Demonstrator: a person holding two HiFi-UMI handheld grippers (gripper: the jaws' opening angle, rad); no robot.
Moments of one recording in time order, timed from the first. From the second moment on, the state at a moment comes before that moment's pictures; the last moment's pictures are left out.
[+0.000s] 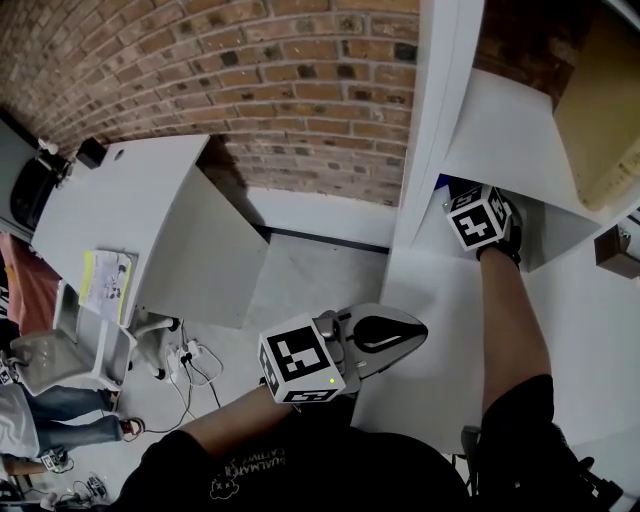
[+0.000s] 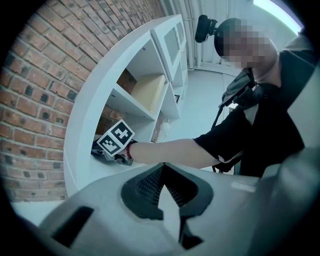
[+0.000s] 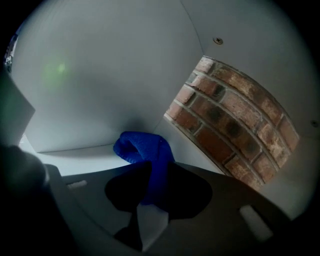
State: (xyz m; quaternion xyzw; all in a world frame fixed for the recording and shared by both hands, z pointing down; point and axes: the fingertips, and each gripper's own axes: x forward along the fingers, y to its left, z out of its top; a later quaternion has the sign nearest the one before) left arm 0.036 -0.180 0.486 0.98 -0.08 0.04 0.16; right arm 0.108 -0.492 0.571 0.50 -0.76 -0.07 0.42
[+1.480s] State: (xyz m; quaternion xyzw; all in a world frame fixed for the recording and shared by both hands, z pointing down) left arm 0.035 -0.142 0.384 0.98 -0.08 0.02 0.16; right arm 0.064 -0.404 0.554 0.52 -0.77 0.04 0.37
